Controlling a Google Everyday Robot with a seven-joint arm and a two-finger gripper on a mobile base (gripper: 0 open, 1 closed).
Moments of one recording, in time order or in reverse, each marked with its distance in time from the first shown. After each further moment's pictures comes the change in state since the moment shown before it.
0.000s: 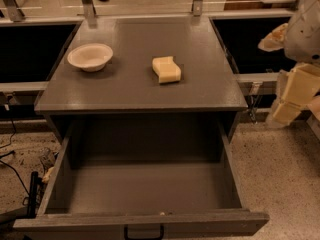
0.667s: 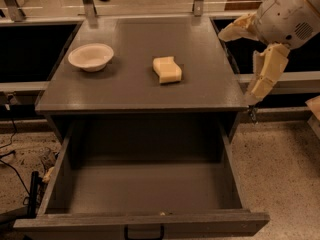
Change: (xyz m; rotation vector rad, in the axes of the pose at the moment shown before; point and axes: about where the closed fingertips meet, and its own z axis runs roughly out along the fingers) arm -0.056 -0.033 0.023 -0.164 -0.328 -0.201
